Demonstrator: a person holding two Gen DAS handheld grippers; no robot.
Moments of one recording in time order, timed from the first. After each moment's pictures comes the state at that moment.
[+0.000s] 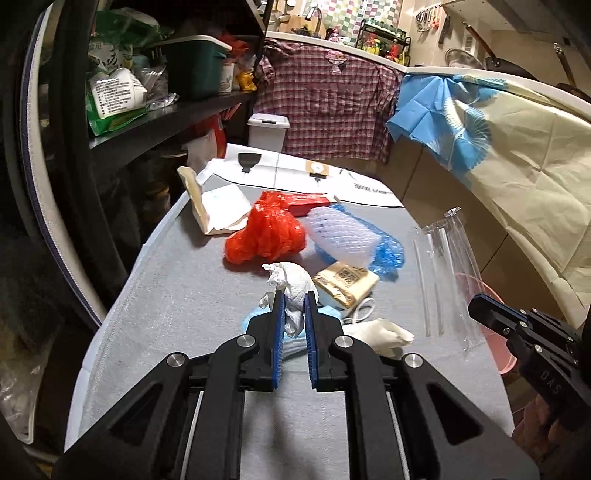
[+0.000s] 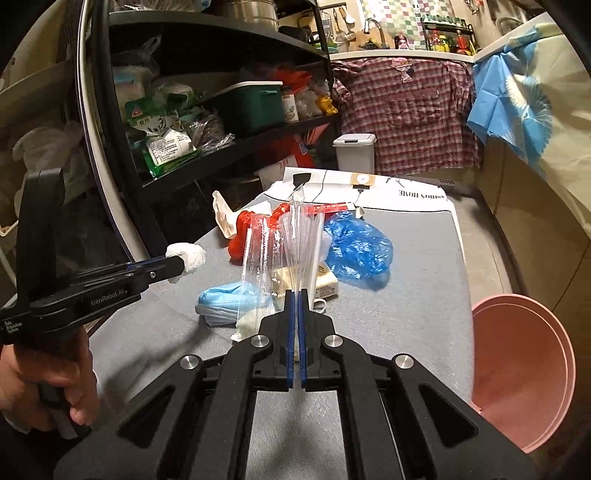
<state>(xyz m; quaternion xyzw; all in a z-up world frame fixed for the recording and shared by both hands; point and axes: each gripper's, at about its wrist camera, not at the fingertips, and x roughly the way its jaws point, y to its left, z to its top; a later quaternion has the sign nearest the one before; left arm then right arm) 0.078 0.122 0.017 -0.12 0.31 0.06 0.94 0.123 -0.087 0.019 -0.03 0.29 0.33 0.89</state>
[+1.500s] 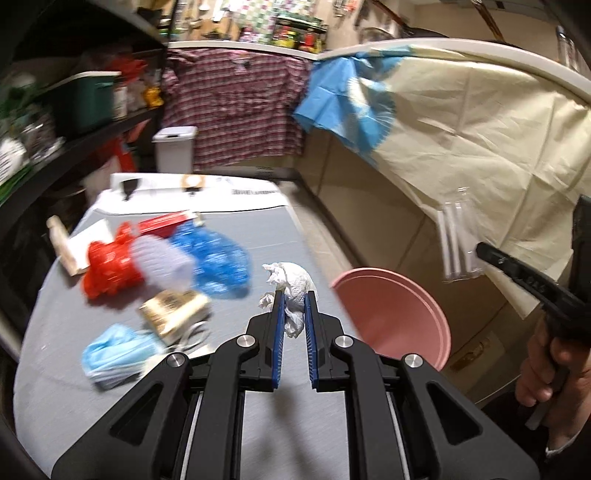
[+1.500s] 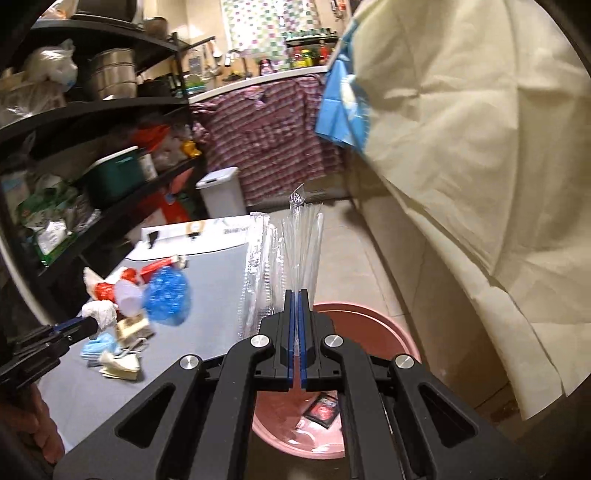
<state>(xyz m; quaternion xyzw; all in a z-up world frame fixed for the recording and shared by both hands) 0.123 -0.029 0.049 -0.07 0.31 -0.07 0.95 0.177 -0.295 0.061 0.05 0.28 0.12 0.95</state>
